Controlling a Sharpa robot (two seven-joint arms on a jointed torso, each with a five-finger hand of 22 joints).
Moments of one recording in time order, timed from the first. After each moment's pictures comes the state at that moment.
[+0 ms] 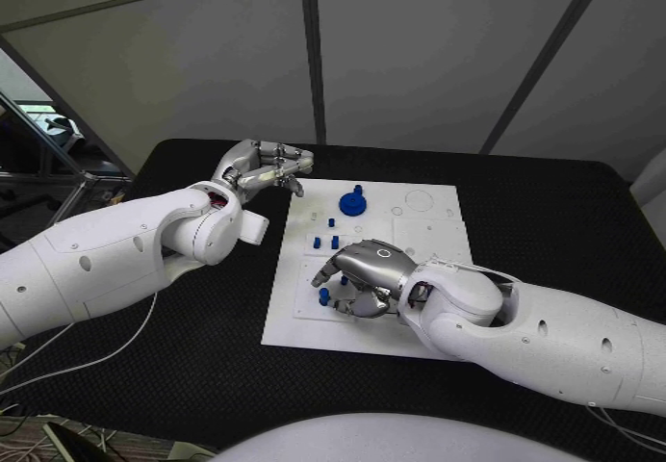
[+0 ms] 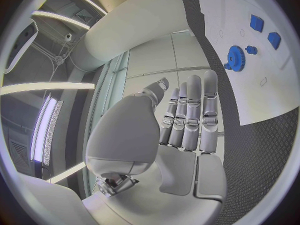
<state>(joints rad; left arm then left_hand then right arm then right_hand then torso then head) 1.10 -0.85 0.11 1.46 -0.29 -0.34 0.30 1.37 -0.13 0.34 0.06 0.15 0.99 0.19 0.15 0.07 1.06 0.11 0.37 0.14 1.12 0.03 0.90 0.44 0.17 1.12 0.13 0.39 0.92 0.97 -0.65 0.03 1.71 -1.77 -0.27 -0.11 1.36 -0.18 0.39 -0.02 0.24 0.95 0.14 0.06 0.07 0.93 0.11 0.20 0.07 1.43 0.02 1.16 0.92 0.12 1.30 0.12 1.14 0.86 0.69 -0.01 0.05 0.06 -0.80</state>
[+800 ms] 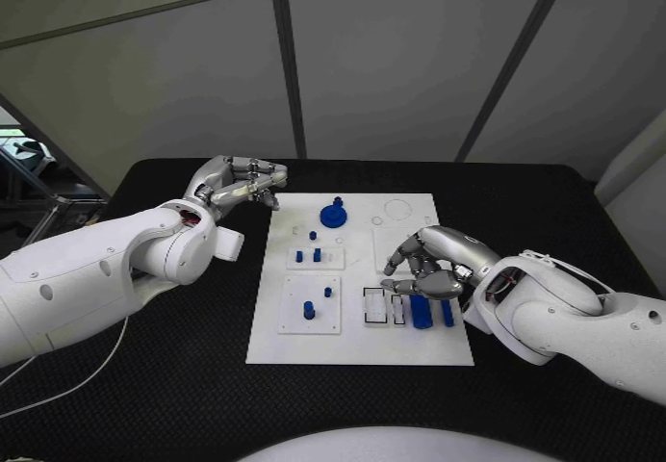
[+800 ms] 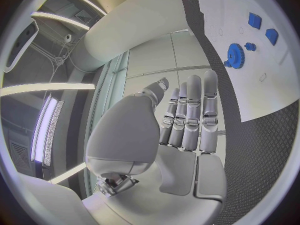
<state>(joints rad) 1.10 -0.87 0.11 1.46 -0.29 -0.34 0.30 1.37 -0.13 0.34 0.06 0.15 0.99 0.19 0.15 0.07 1.06 0.11 0.37 0.14 1.12 0.03 0.90 0.44 0.17 1.12 0.13 0.39 0.92 0.98 -1.01 0.07 1.86 -1.45 -0.41 -0.16 1.21 -0.17 0.16 0.14 0.44 1.10 0.08 0.23 0.17 1.33 0.00 1.09 0.85 1.47 -0.08 1.34 1.17 0.10 1.43 0.03 1.32 1.14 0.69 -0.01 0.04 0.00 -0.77</state>
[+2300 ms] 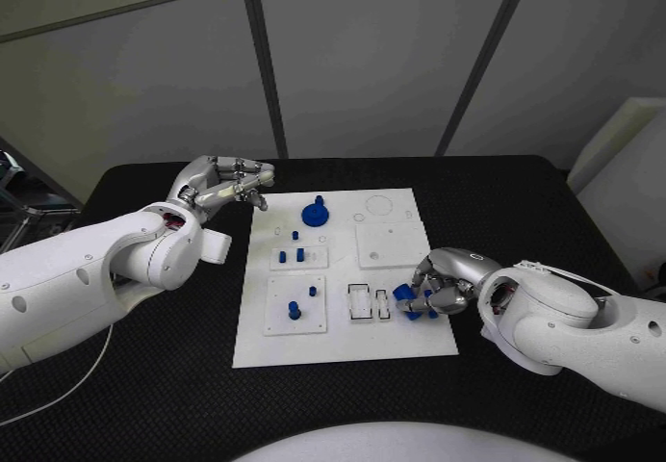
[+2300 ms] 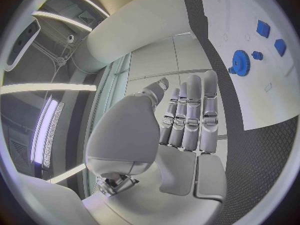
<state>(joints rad) 1.10 -0.88 0.11 1.48 -0.29 -0.34 0.30 1.37 -0.13 0.34 0.06 0.15 0.99 0.19 0.15 0.07 1.06 0.11 0.37 0.14 1.12 0.03 0.90 0.44 0.17 1.12 0.13 0.39 0.92 0.92 -1.07 0.07 1.90 -1.57 -0.25 -0.52 1.16 -0.13 -0.13 0.30 0.46 0.99 0.09 0.36 0.31 1.34 0.01 1.30 1.16 1.47 -0.07 1.43 1.31 0.09 1.45 0.04 1.38 1.25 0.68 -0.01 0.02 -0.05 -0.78</state>
